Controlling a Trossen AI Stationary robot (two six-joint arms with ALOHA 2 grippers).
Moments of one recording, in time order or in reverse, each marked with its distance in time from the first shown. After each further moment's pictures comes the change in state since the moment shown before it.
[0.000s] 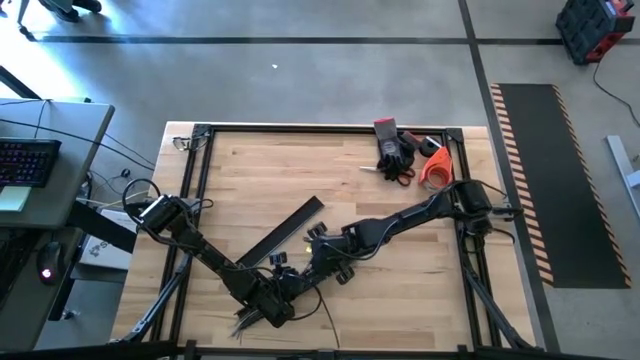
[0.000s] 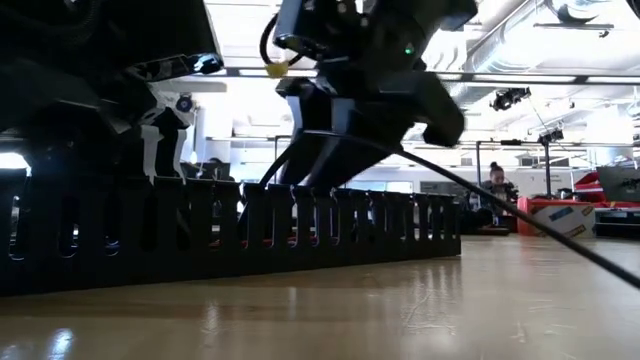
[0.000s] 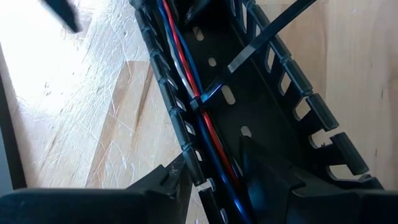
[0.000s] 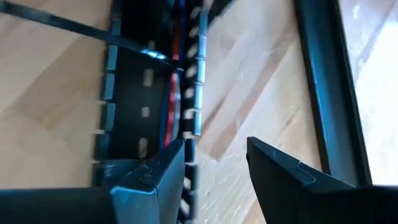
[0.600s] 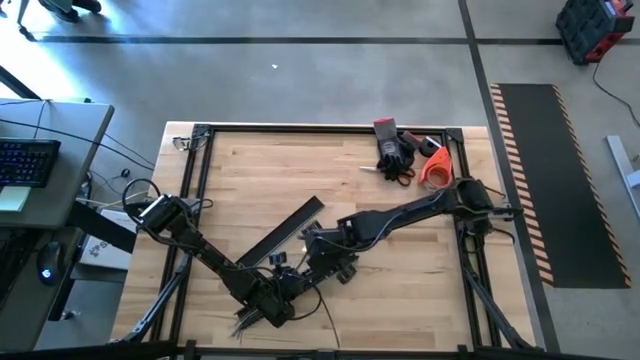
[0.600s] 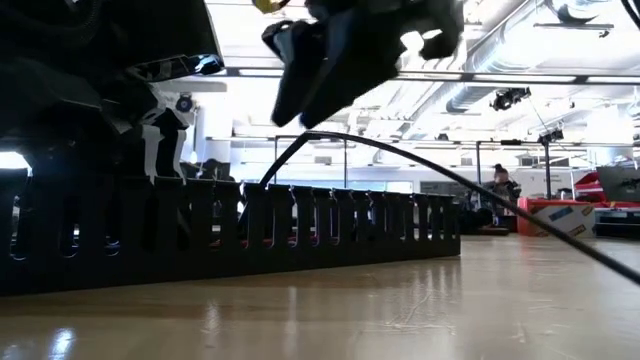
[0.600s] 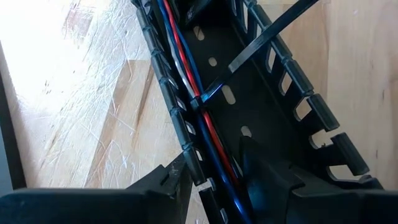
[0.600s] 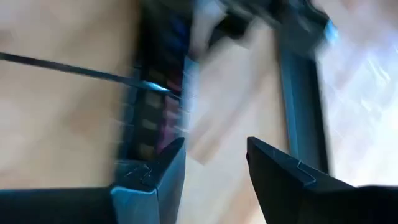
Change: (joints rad) left arm 0.003 0.000 0.000 -0.003 0.001 -0.010; right arm -0.013 0.004 0.218 -0.253 -0.089 -0.048
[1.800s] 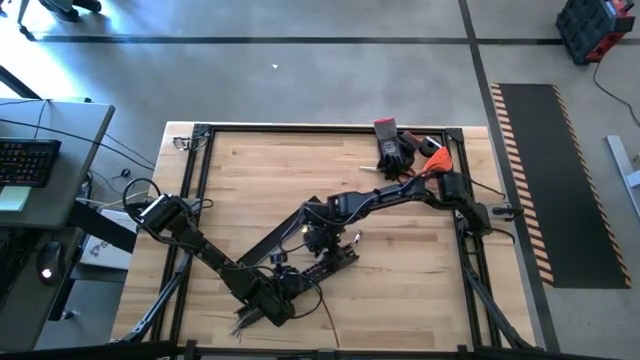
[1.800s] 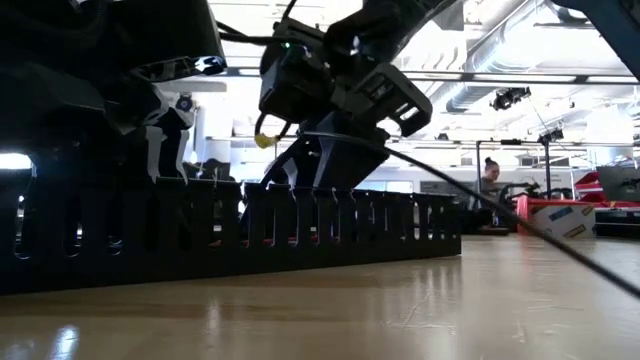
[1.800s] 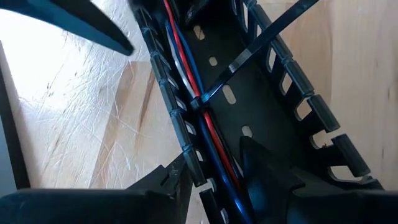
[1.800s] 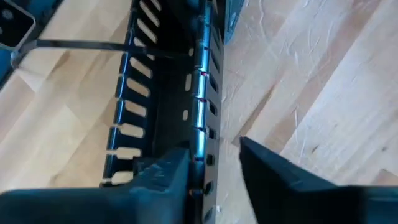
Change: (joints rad) left arm 0.007 0.000 0.002 -0.009 0.007 0.016; right arm -0.211 0.147 -0.103 0.130 -0.581 0.111
